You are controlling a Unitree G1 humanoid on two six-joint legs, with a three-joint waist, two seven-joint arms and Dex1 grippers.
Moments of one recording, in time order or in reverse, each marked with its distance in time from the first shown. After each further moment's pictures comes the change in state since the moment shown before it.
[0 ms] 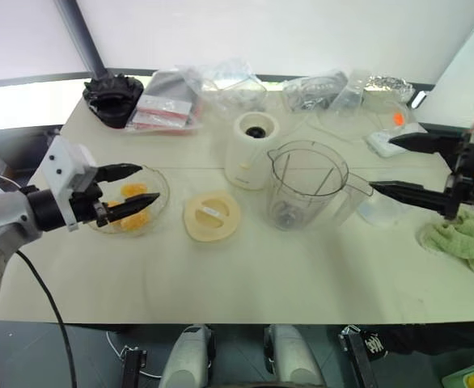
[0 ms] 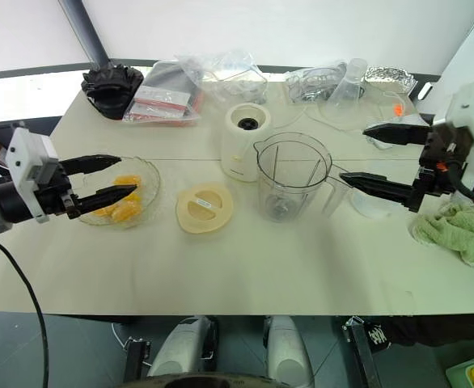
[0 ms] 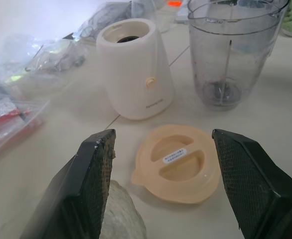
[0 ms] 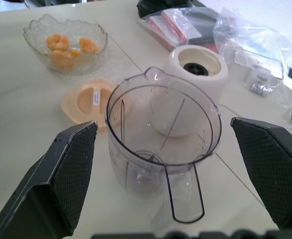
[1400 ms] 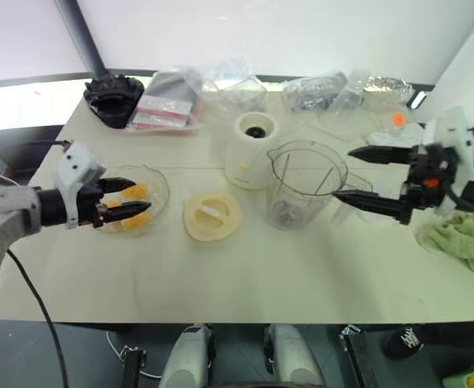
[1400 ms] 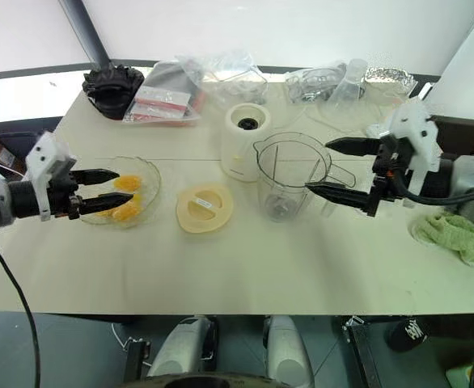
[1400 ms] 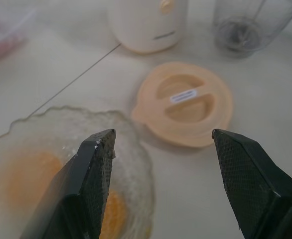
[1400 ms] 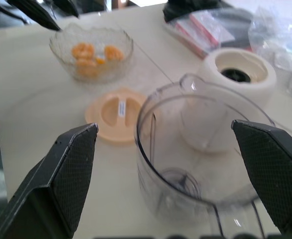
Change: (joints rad) left arm -0.251 0.121 -0.283 0.374 0.111 0.114 -0.117; right arm -0.085 0.131 0.214 -0.054 0.003 0.021 -0.097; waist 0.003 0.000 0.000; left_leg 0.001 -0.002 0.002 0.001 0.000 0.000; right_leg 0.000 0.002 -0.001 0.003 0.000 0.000
